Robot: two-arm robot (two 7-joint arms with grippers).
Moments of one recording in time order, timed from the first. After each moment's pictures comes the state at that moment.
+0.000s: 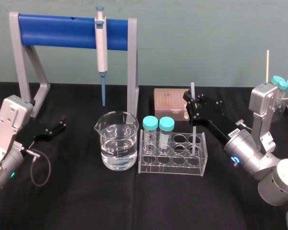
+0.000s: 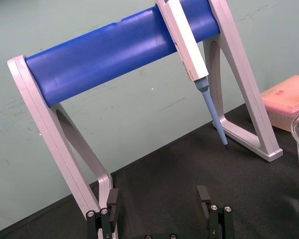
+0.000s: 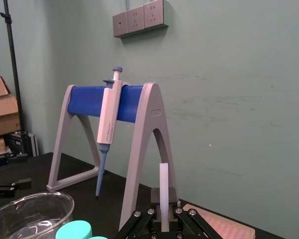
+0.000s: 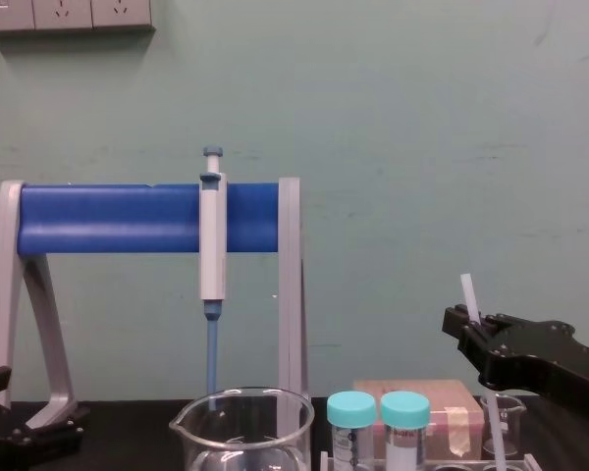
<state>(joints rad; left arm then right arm) -0.20 0.60 0.45 -1.41 -0.25 -0.12 0.03 0.29 0.26 -0.28 -1.22 0.37 -0.31 0.48</state>
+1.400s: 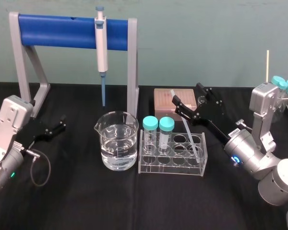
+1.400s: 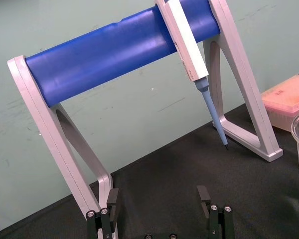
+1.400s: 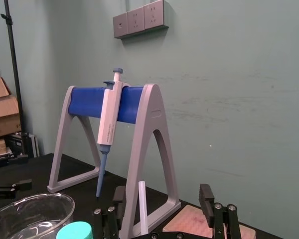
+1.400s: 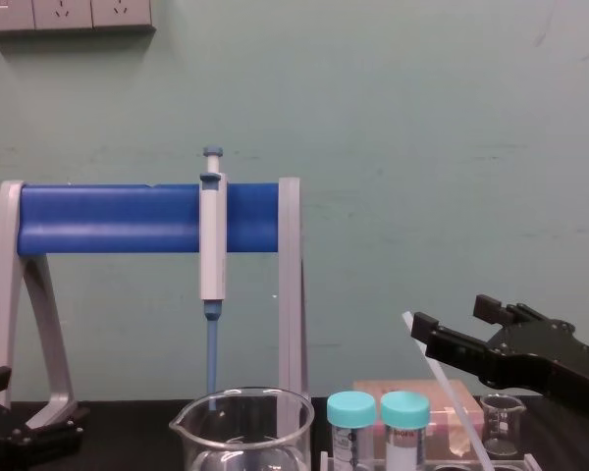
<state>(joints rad) -0.20 0.60 0.45 -1.41 -0.25 -0.12 0.03 0.29 0.26 -0.28 -1.22 0.37 -0.31 0.48</state>
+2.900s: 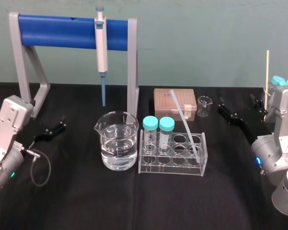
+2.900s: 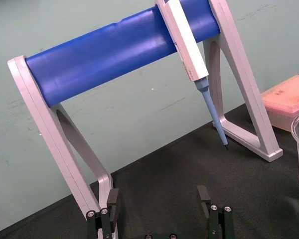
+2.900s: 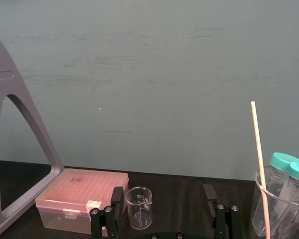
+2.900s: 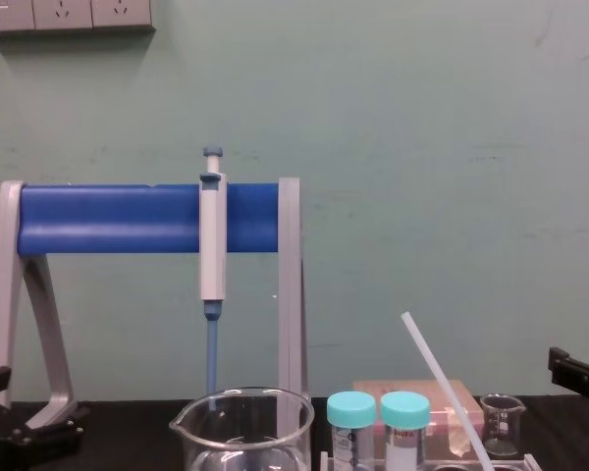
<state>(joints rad) -0.20 0.60 0.45 -1.41 -0.25 -0.12 0.03 0.20 0.21 -0.12 -1.30 0.21 -0.12 0.10</state>
